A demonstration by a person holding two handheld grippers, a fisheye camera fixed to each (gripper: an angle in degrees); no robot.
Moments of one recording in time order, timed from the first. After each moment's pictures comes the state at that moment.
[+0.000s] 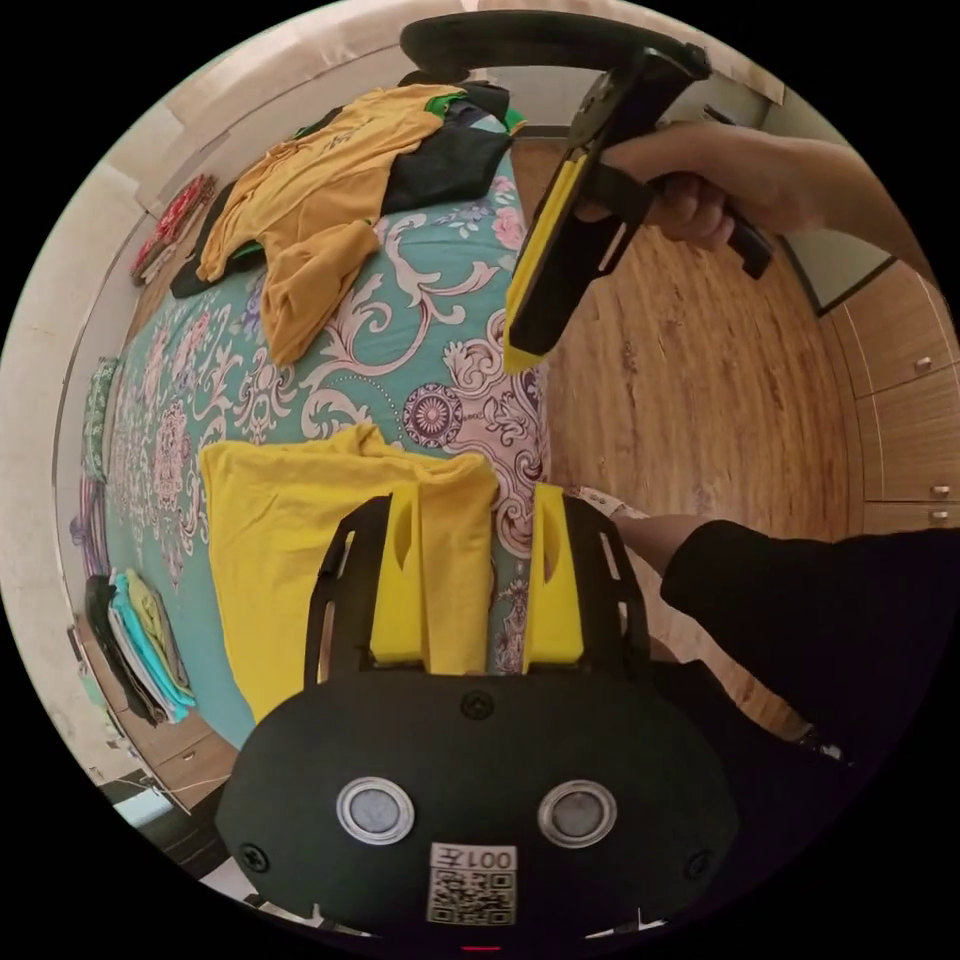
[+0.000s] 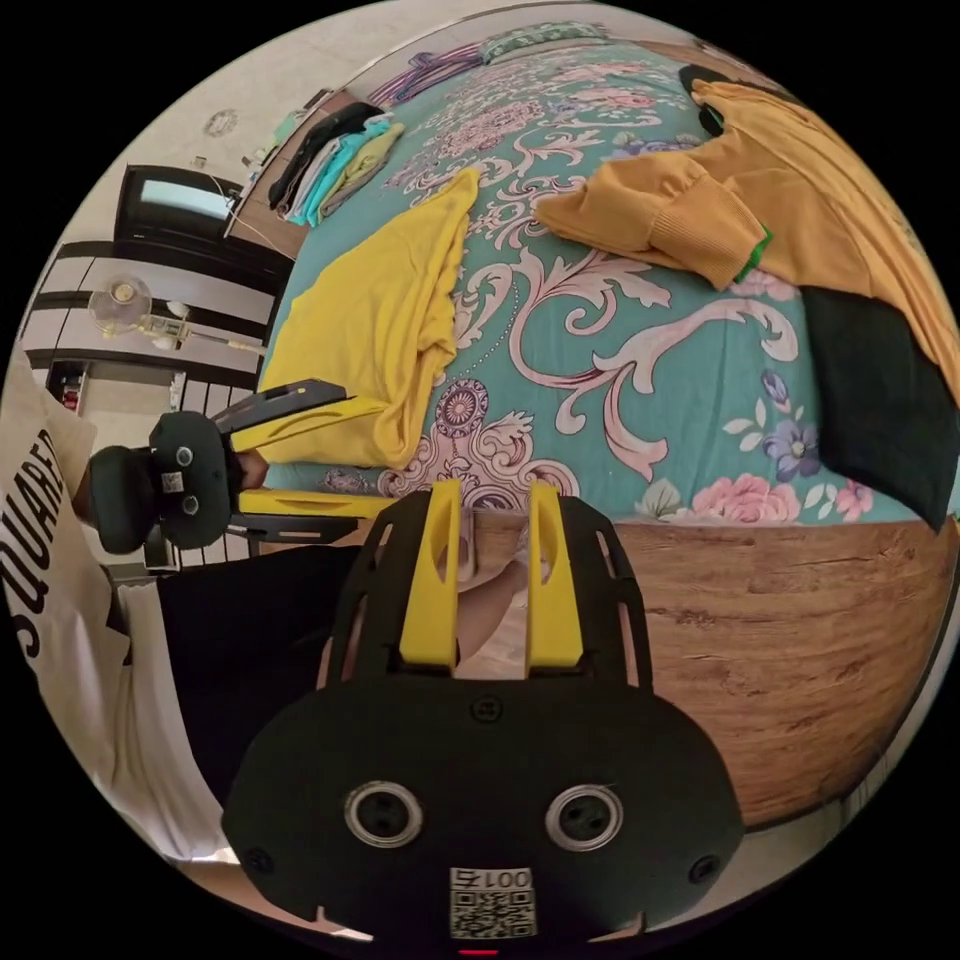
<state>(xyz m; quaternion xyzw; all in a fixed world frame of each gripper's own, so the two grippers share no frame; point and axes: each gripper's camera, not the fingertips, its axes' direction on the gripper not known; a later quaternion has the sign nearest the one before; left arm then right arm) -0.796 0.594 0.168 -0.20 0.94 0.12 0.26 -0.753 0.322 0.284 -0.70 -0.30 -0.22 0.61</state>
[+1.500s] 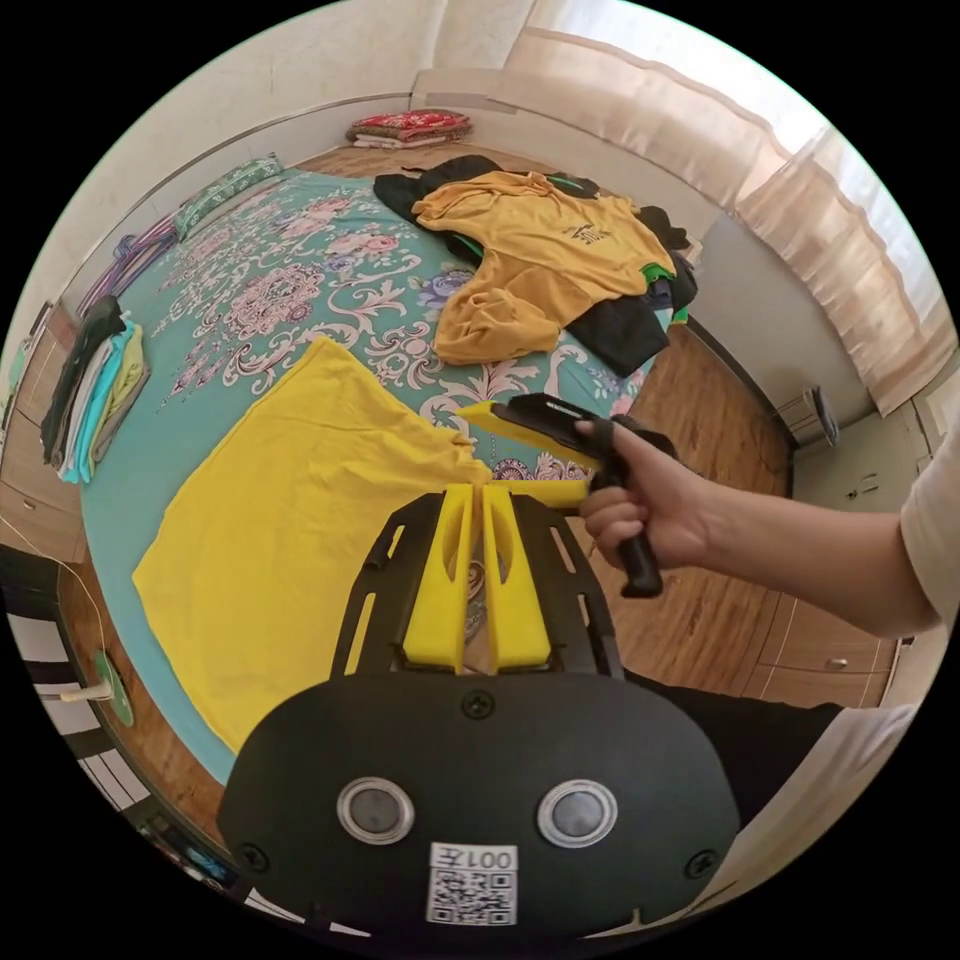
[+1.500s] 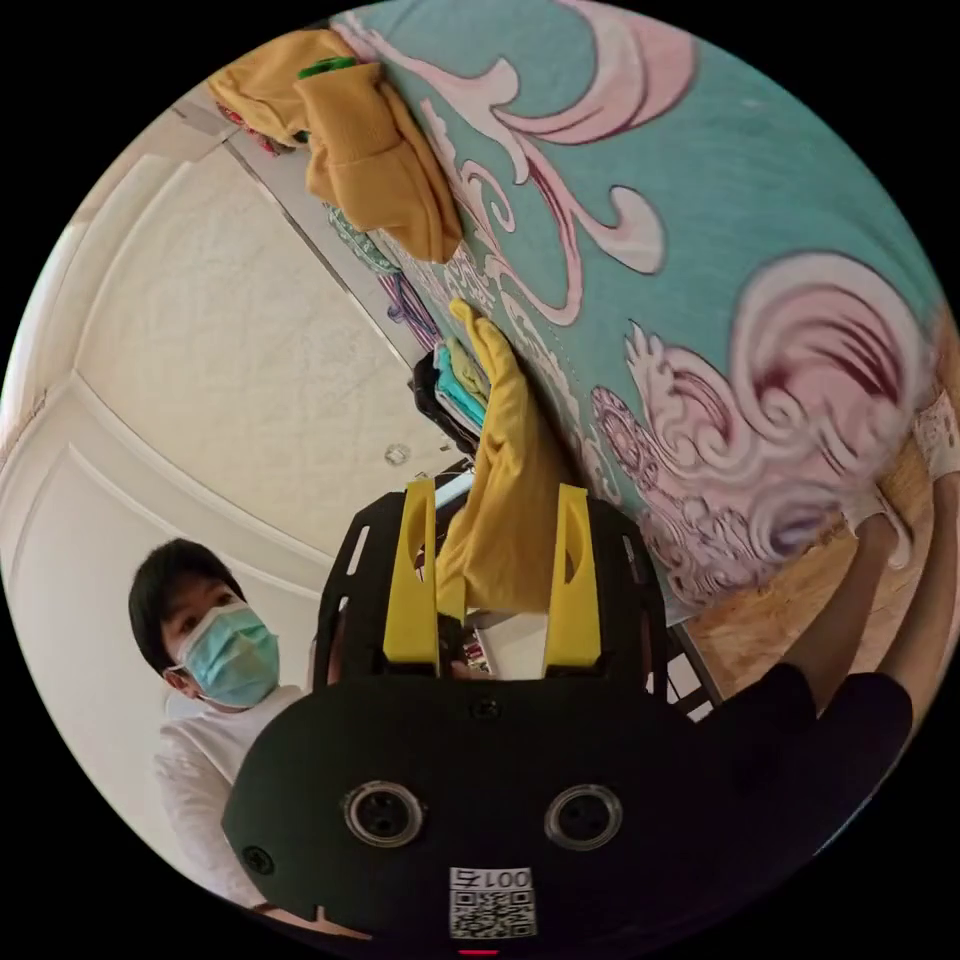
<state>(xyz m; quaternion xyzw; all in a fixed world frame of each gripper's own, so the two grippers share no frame) -0.833 0.645 0.201 -0.49 0.84 -0.09 0.22 -0.642 0.314 0.607 -0.64 -0.35 0.49 0.47</state>
